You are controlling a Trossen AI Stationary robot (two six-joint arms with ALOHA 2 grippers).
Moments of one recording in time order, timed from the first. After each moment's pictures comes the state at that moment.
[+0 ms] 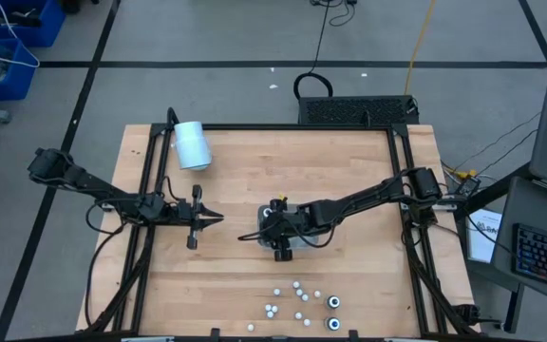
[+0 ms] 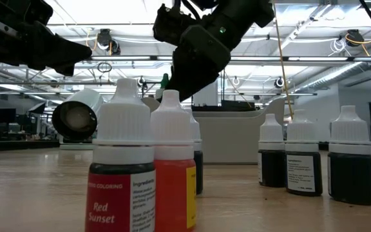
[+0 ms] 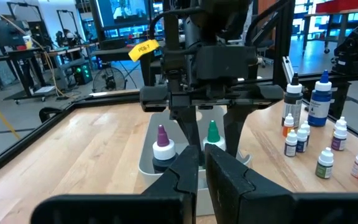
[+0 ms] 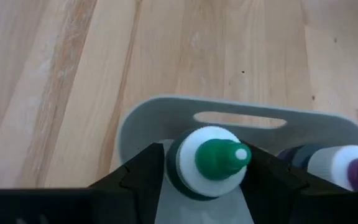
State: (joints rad) left arm -0.33 0.85 0.05 0.79 -0.29 0.08; right arm 0.18 1.95 1.35 -0.27 0.12 0.02
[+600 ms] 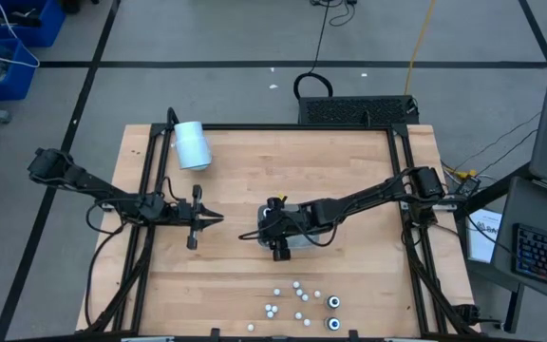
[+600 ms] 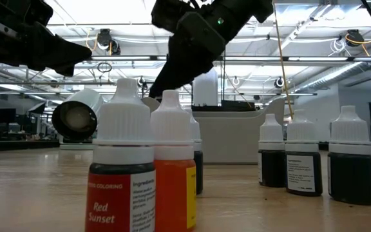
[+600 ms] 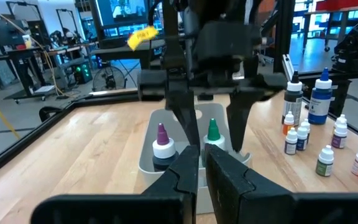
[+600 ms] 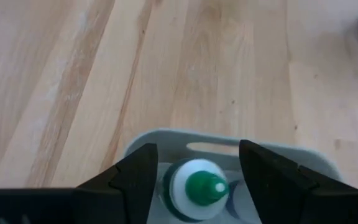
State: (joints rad) left arm -0.33 0.85 0.05 0.78 -0.29 0.08; right arm 0.18 1.93 1.35 -0.21 0.13 -0.04
